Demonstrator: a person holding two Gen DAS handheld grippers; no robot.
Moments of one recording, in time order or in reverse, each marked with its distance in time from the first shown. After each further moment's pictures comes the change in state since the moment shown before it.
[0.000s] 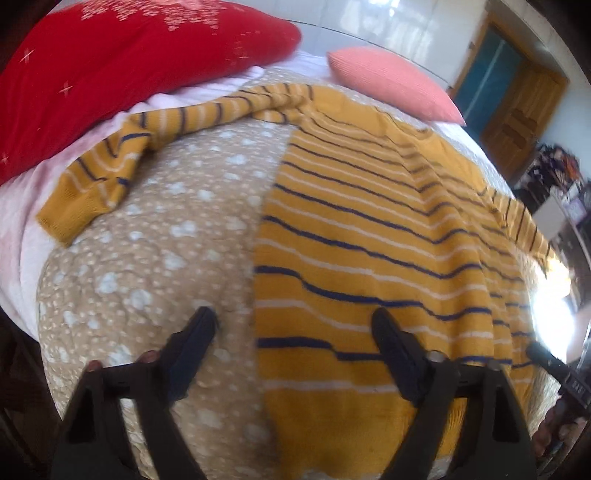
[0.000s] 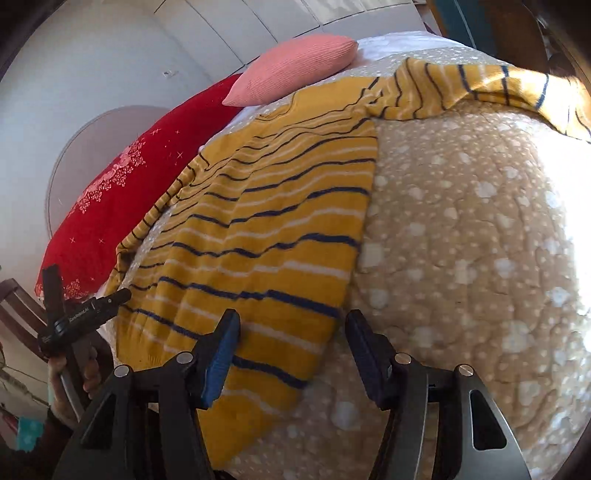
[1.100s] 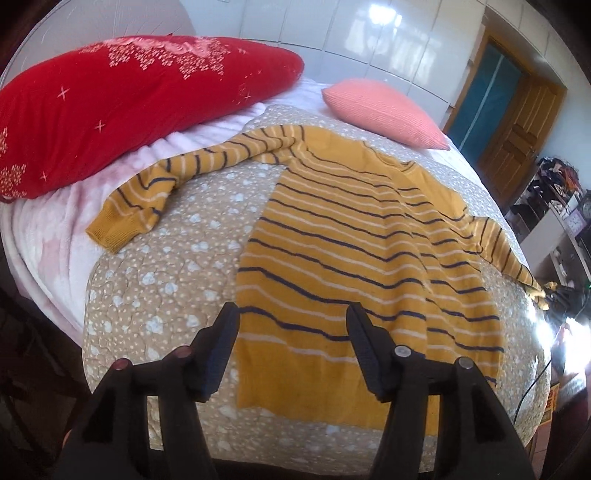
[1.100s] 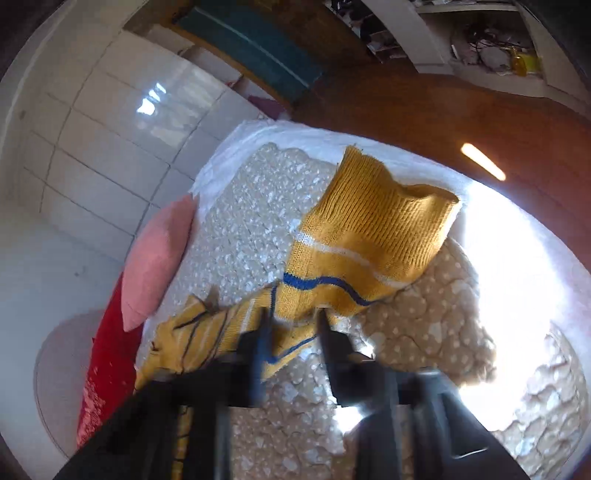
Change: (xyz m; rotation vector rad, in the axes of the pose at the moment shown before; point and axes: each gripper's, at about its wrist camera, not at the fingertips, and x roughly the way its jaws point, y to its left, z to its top) left arm -0.087 -0.027 -0.005 -0.034 -0.095 0.010; right arm -0.123 -0.248 0.121 0.633 -0.357 -0.175
